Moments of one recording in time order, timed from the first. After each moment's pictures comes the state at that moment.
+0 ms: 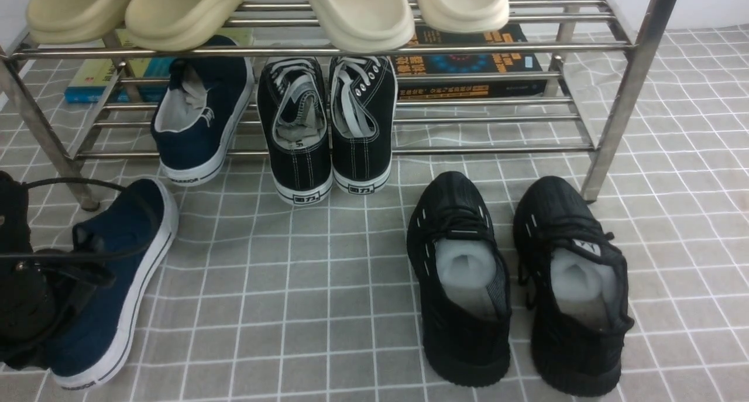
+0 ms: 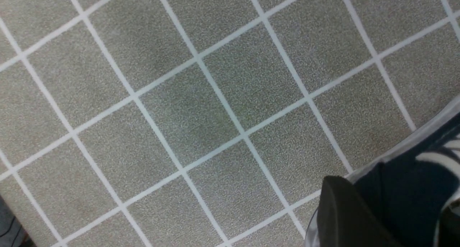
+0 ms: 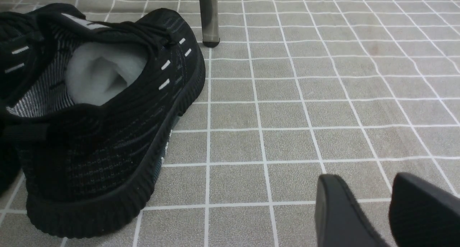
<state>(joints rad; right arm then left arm) -0.02 -0.01 0.02 0.04 0.39 -0.01 -0.03 1.42 -0.77 0.31 0.84 -1.24</state>
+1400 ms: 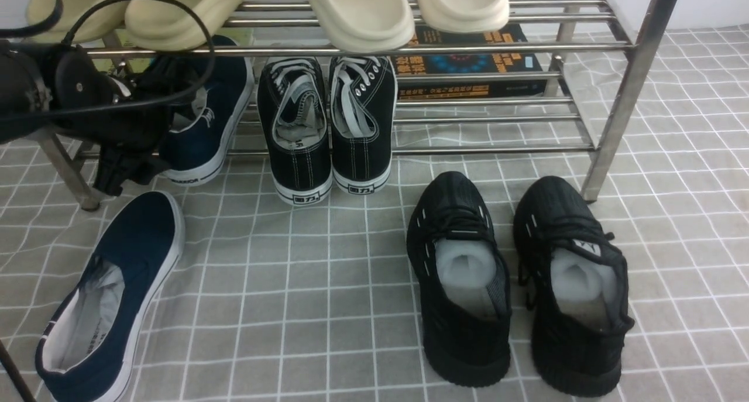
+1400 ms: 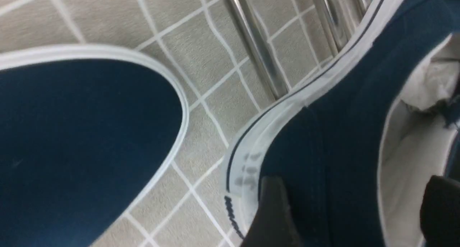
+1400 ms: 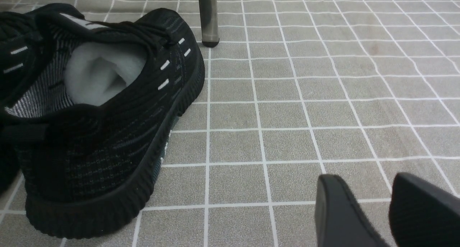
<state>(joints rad) -0.02 -0.01 0.02 0.04 0.39 -0.01 -0.10 1.71 -1.19 0.03 0.32 -1.17</state>
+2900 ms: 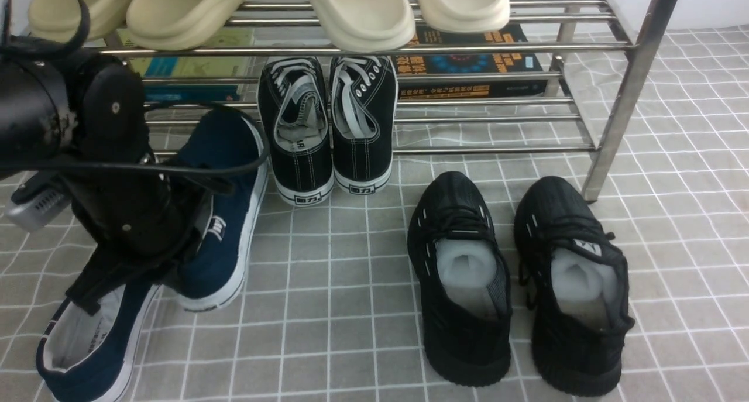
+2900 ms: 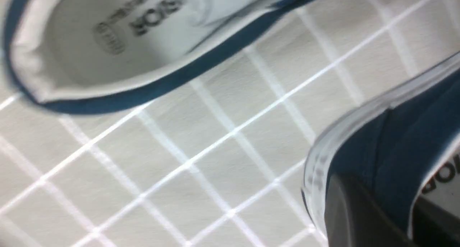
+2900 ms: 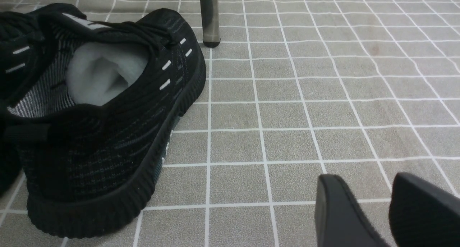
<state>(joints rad) -0.02 -0.01 0.02 0.04 0.39 -0.01 -0.33 1.52 -1.09 0.11 1.03 -1.33</state>
